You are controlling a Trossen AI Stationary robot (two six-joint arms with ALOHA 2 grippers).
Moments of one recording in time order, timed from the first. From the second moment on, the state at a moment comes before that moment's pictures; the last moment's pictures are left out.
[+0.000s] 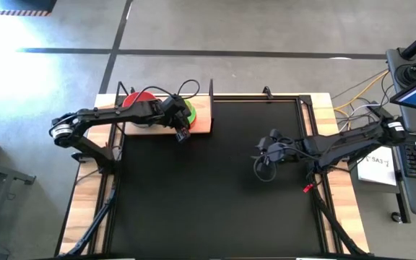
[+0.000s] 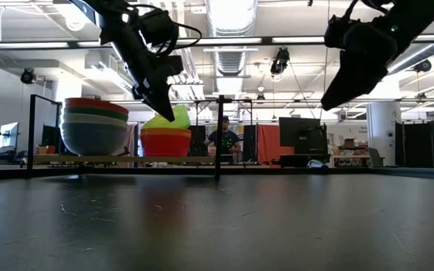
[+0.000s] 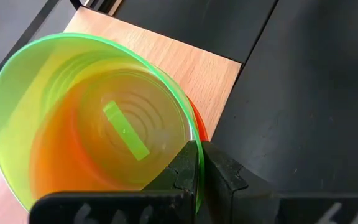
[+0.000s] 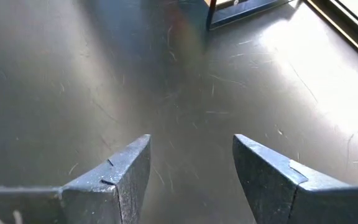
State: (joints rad) left arm 0.41 1.47 1.05 -0.52 -0.08 0.01; right arm 0.14 1.06 0.66 -0.43 0.37 0.41
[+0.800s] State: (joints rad) left arm 0.41 1.57 1.20 -0.74 -0.13 0.04; right arm 0.14 1.04 0.61 -0.40 0.37 0.40
